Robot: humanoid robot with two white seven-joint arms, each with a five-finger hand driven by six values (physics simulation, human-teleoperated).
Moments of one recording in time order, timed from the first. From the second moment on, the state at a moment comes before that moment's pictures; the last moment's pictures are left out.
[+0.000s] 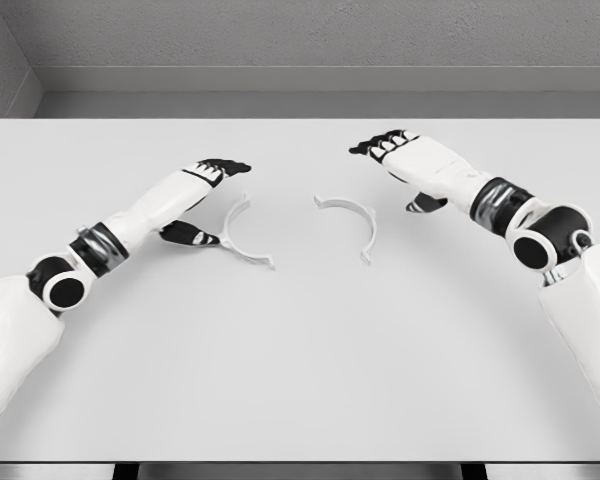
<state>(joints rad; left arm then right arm) -0.48 0.43 -0.50 -1.11 -0.49 -0.61 -0.05 -0.48 -0.38 0.34 -1.44 0.82 -0.33 0.48</state>
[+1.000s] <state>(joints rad) -0.53 0.40 -0.51 -1.05 -0.50 -0.61 -0.05 -0.47 -0.32 0.44 -1.45 0.82 -0.32 0.48</state>
